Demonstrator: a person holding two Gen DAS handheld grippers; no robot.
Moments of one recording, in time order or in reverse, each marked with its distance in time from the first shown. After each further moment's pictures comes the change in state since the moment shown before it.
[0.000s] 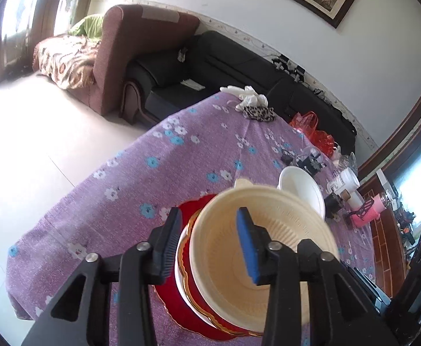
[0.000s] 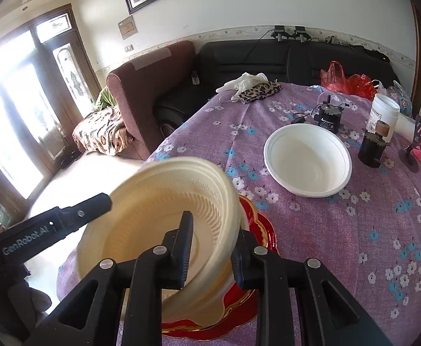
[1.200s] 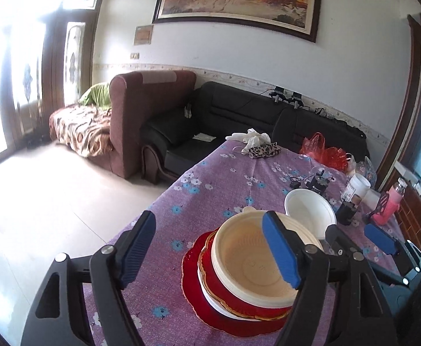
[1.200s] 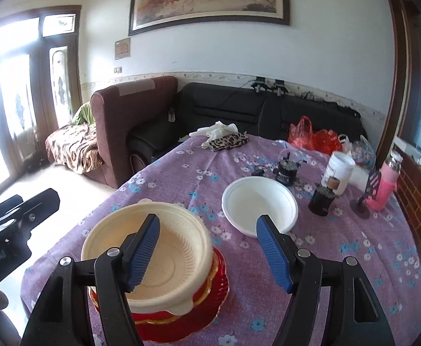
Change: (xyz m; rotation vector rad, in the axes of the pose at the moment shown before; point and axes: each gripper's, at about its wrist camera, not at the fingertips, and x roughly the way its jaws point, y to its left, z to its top) left arm -0.070 -0.037 -0.021 0.213 -0.264 0.141; right arm -0.062 0.009 -0.005 -0.107 -0.209 -0.212
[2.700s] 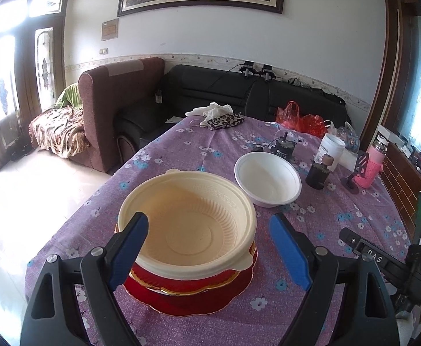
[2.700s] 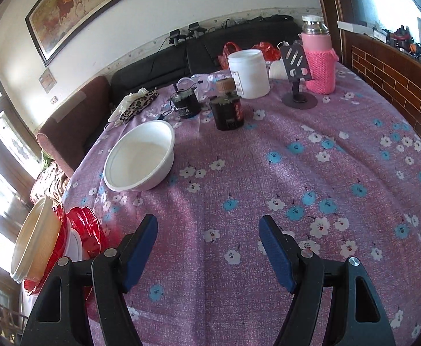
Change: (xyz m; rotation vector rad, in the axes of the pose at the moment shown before) left arm 0.013 -0.092 -0.035 0.113 0.099 -0.076; right arm 0.034 -0.195 -0.080 0.449 0.203 -0.039
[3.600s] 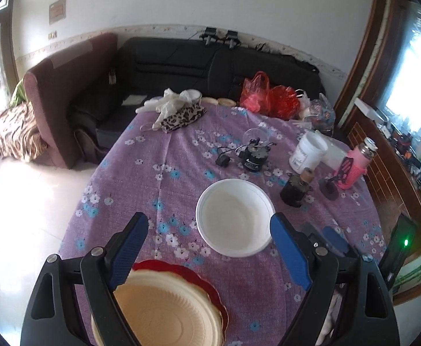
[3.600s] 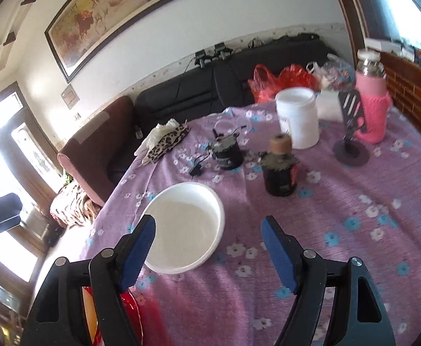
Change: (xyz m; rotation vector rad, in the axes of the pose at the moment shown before) left arm 0.110 -0.035 0.149 0.085 0.246 -0.163; right arm 0.054 0.042 0.091 0.016 -0.080 0.157
